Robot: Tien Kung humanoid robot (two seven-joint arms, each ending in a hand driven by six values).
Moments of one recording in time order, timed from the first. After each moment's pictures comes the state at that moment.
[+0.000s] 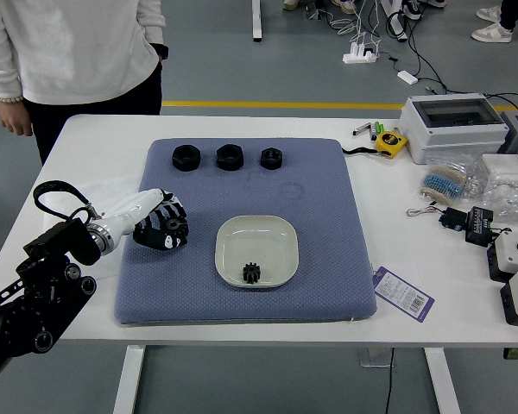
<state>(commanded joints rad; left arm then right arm) -0.52 0.21 -1.11 -0.95 1.98 -0.07 -0.05 0.14 -0.25 0.41 0.28 -0.06 -0.21 -0.06</state>
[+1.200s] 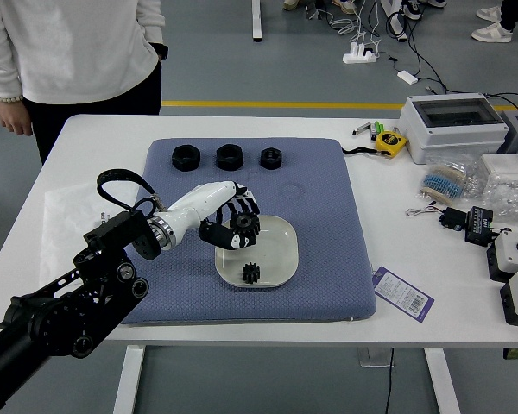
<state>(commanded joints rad) -0.61 0.13 -0.88 -1.09 1.90 -0.06 -0.03 0.15 -0.26 0.42 0.28 -0.07 -0.21 -0.06</state>
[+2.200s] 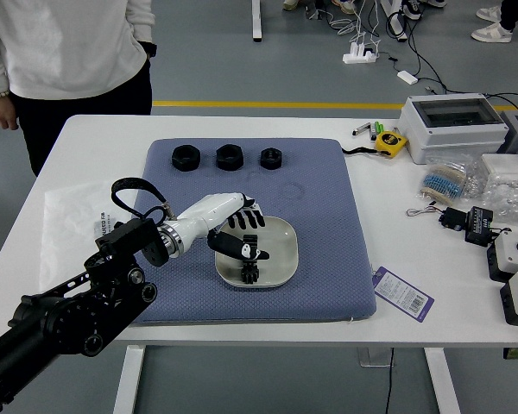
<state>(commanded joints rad) -0.62 0.11 -0.84 -1.00 1.88 -0.02 -0.08 0.14 -0.26 0.43 0.28 -0.09 -0.21 -0.07</state>
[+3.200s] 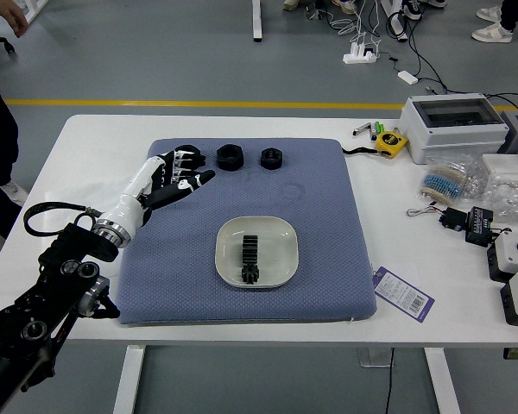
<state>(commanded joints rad) -0.44 0.13 -1.16 -1.11 1.15 0.03 -0.10 0.14 -0.26 0.41 0.28 -0.06 -0.21 -0.06</state>
